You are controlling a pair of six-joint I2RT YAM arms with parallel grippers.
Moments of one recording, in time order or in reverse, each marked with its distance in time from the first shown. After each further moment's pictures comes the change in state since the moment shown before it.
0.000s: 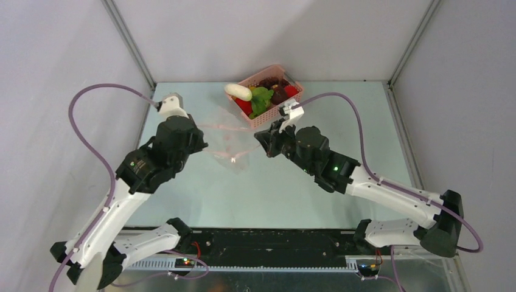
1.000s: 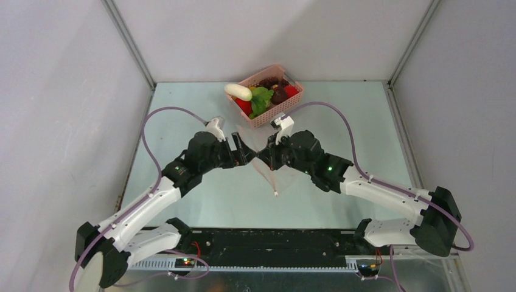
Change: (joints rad) left arm 0.074 0.037 -0.560 0.636 0.640 -0.053; right arm -0.059 0.049 -0.113 -0.040 -0.245 0.025
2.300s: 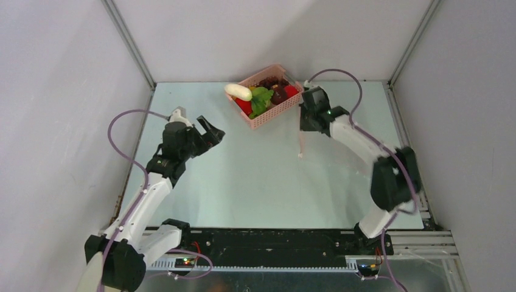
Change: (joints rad) left arm 0.382 0.007 0.004 0.002 -0.016 -0.009; right arm -0.501 0.452 0.402 -0.464 0.162 -0.022
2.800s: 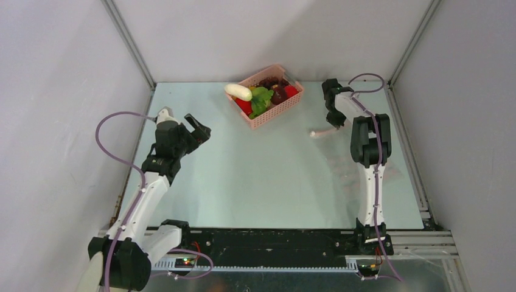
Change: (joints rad) left arm 0.103 0.012 0.000 -0.005 -0.109 0.032; right arm -0.301 0.636 0.566 -0.410 0.324 0.405
